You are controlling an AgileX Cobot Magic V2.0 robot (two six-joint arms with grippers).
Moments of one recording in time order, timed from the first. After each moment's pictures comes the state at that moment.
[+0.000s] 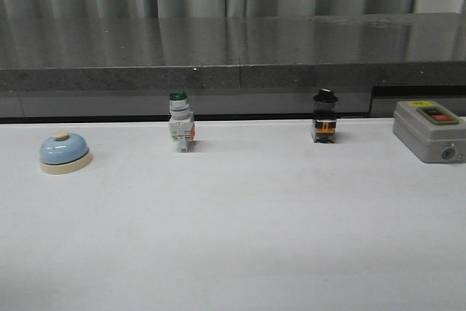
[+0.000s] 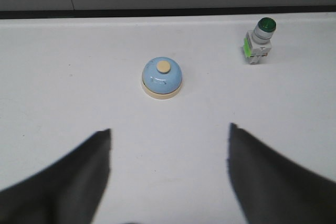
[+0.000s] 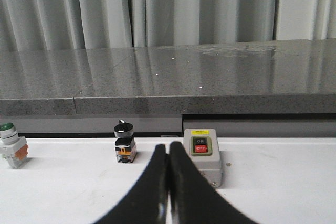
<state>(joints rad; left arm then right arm) -0.06 0.88 -0.77 -0.20 0.64 0.09 0.10 -0.01 0.03 -0.01 -0.05 0.08</state>
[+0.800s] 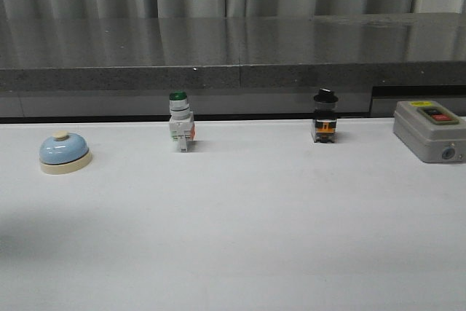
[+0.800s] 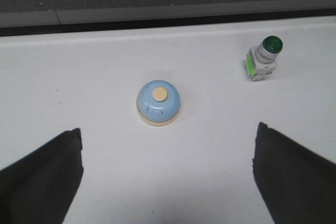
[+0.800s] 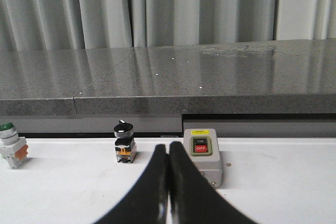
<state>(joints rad) -0.08 1.21 -1.03 -0.22 0.67 0.12 0.10 -0.01 0.03 -0.01 -0.05 0.08</state>
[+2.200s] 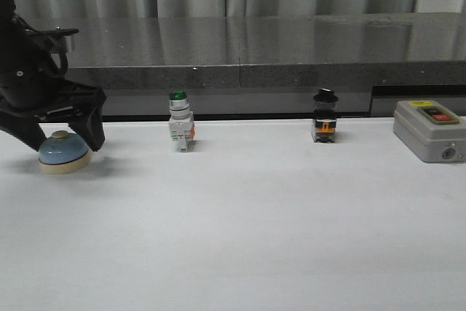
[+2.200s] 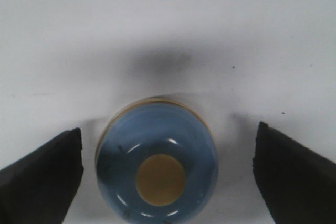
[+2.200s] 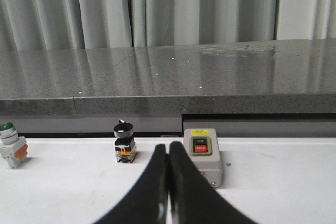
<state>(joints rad) -0.14 2.01 -1.35 -0.20 0.58 0.13 0.10 -0.01 0.03 -0.01 -0.05 0.08</state>
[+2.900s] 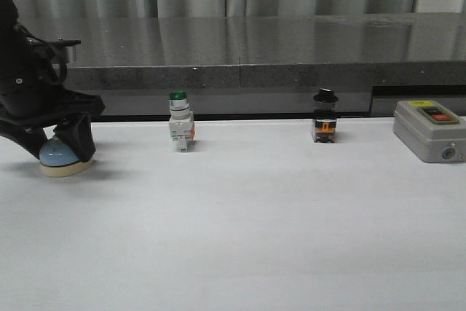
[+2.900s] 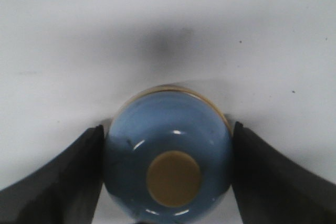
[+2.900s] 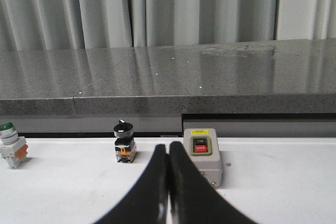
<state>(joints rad) -0.14 2.02 -1.36 -0.18 0.64 0.13 0.10 -0.01 0.03 -0.01 -0.05 0.08</state>
